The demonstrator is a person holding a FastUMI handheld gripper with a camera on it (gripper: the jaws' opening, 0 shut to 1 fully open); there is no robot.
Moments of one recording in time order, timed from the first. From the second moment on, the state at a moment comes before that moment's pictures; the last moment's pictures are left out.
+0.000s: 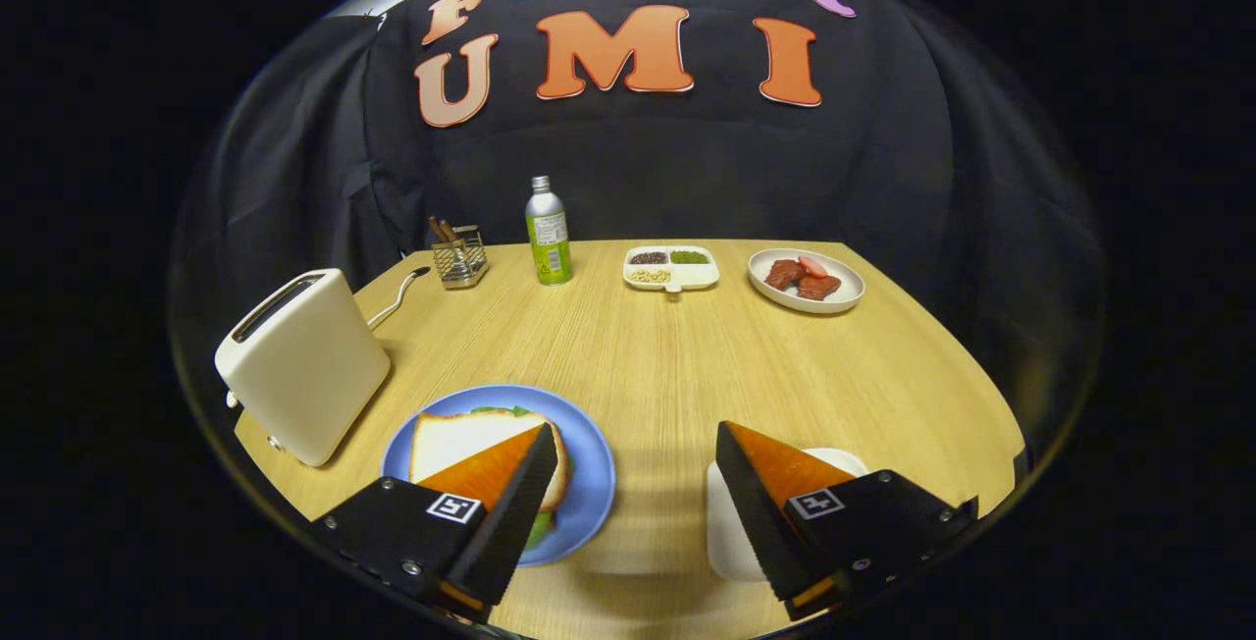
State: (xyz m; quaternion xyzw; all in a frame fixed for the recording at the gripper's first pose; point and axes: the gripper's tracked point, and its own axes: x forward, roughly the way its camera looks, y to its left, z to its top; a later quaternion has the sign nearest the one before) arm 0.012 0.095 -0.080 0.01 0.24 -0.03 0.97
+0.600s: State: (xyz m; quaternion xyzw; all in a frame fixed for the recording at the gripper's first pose) arm -0.008 0.012 0.010 -0.02 0.13 -0.06 0.99
